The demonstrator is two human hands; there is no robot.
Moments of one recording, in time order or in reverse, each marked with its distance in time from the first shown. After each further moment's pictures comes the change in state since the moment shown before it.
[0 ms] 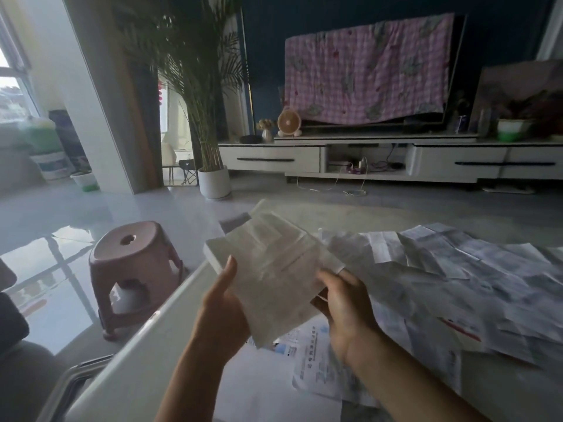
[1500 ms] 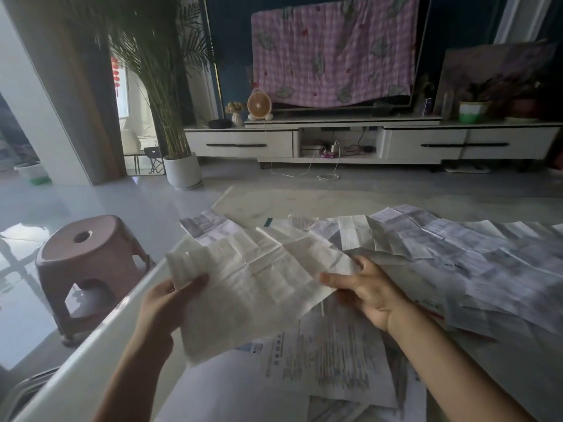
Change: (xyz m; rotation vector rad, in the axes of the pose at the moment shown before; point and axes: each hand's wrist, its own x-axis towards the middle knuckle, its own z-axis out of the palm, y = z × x) left_hand 0.009 0.006 -0.038 0.776 0.614 0.156; right_hand 0.066 -0.004 -0.096 -0.208 -0.104 0.022
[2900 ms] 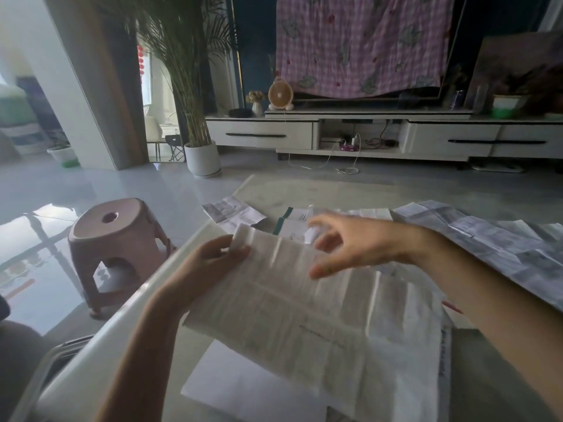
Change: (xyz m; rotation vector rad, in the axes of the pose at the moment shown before) left_hand 0.004 0.032 0.007 0.277 -0.313 0.101; right_hand -0.015 -0.083 0.044 -1.186 -0.522 -0.200
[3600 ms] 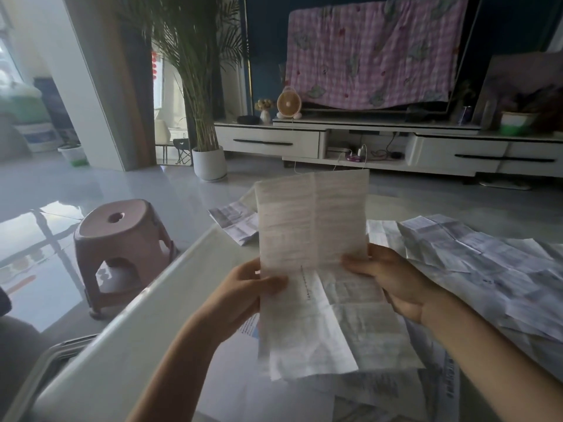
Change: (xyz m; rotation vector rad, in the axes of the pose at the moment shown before) left_hand -0.005 -0.011 0.039 -0.477 -0.156 -0.097; right_hand -0.001 0.041 0.037 1.061 0.238 0.015
